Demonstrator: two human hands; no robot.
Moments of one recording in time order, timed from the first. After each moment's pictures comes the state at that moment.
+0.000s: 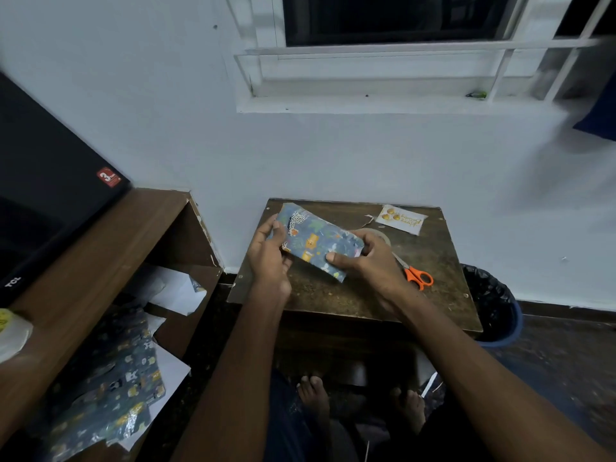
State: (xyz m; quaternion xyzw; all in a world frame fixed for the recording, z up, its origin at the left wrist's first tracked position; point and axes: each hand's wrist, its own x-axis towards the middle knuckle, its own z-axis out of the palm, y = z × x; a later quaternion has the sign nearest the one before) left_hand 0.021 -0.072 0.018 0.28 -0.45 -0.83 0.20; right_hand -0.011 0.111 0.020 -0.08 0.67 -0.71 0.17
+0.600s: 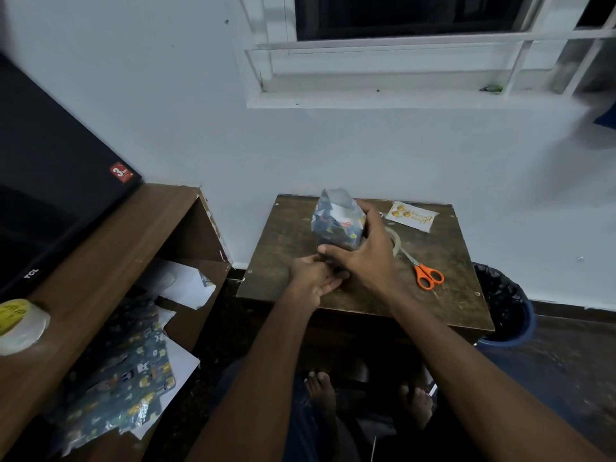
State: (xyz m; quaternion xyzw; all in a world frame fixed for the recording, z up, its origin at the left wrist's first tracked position) left_hand 0.030 -0.031 0.011 0.34 -0.54 -0.77 -0.02; right_hand -0.009 0.083 0.024 -0.20 0.75 -0.63 -0.05
